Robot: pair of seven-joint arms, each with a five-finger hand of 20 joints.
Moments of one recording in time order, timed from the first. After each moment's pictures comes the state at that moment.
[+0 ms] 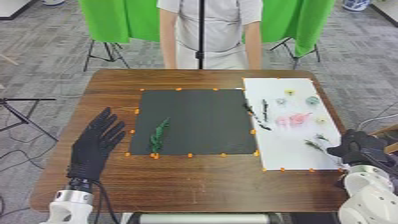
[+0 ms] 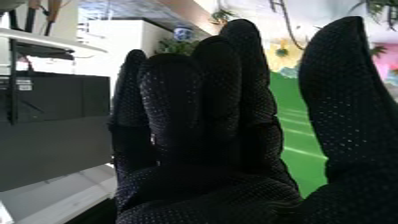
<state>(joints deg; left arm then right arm) 125.5 -70.4 -96.6 -116.9 43.6 -4.7 12.8 -119.4 -47.5 91.1 -116.2 -144.1 -2.1 45.4</state>
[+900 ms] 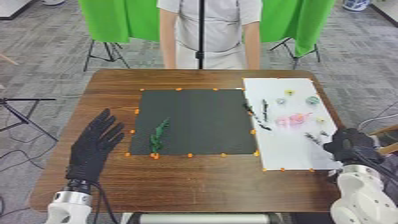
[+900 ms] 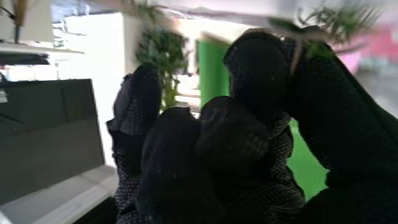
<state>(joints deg) 126.1 -70.4 -97.0 -117.0 43.7 -4.4 12.6 -116.5 -46.6 87.0 -112.8 -142.8 9.2 41.7</state>
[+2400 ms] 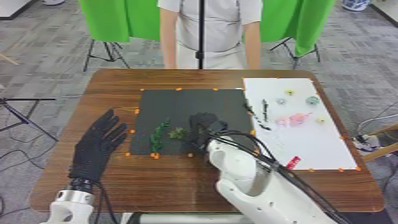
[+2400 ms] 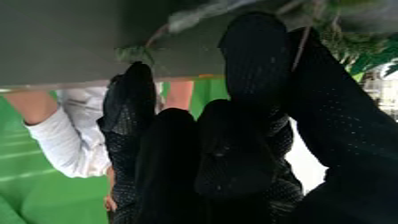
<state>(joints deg) 125.5 -70.1 -96.2 -117.0 44.5 -4.0 11.4 -73.8 -68.1 38.9 -98.5 -144.6 -10.2 29.8</state>
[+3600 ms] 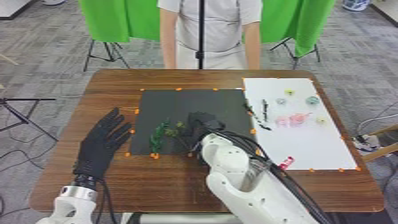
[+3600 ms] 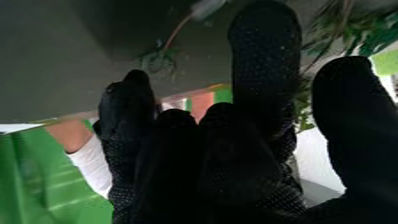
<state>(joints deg) 123.7 -69.8 -95.6 -116.2 44.8 -4.8 9.6 -75.9 -74.7 43.6 -98.9 -140.3 -13.6 36.3</state>
